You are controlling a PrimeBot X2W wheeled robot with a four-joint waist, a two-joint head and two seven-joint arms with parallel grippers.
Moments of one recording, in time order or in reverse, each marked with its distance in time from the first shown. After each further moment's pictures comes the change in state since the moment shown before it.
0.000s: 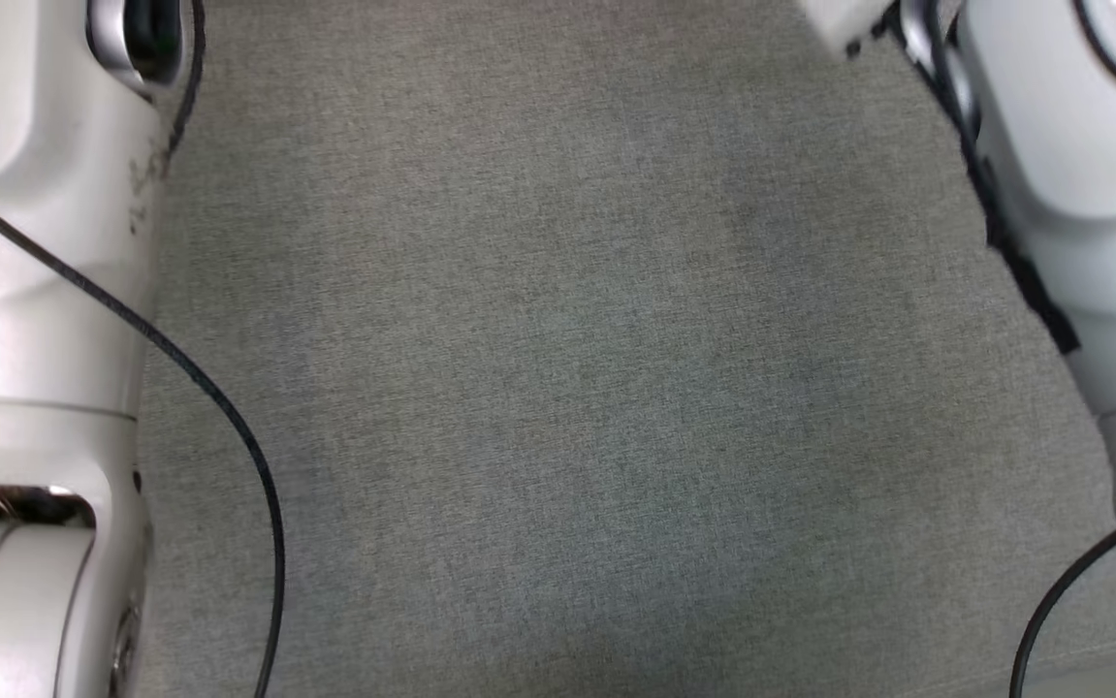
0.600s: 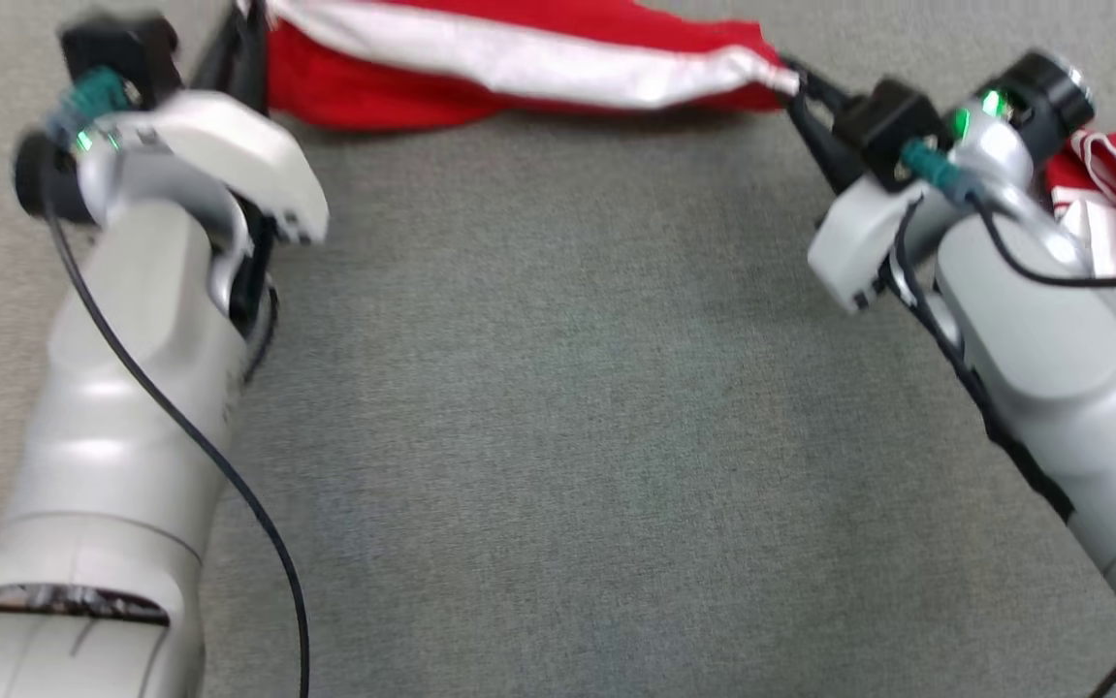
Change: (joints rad) left arm 0.227 -0.032 0.018 0.263 0.096 -0.070 0.000; right arm 0.286 -0.097 0.190 0.040 0.180 0.000 0.000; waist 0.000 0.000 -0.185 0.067
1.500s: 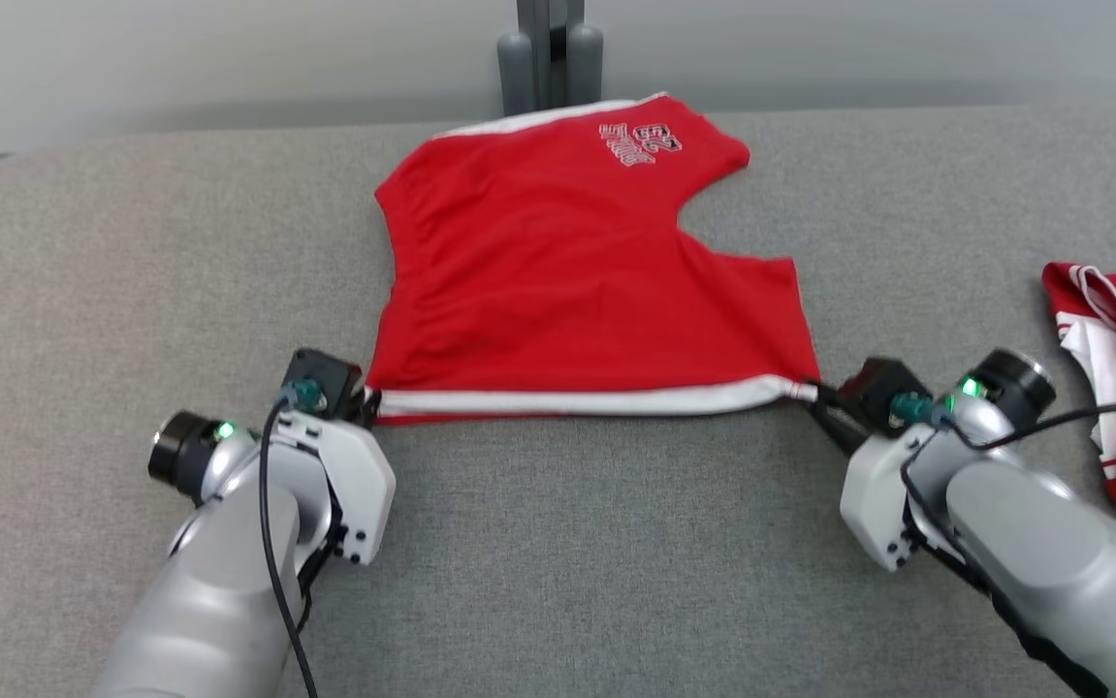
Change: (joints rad) left arm 0.297 -0.019 -0.290 0.189 0.084 -0.057 0.099; right arm 0.234 -0.112 0.456 0.082 0.415 0.000 0.000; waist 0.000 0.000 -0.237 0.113
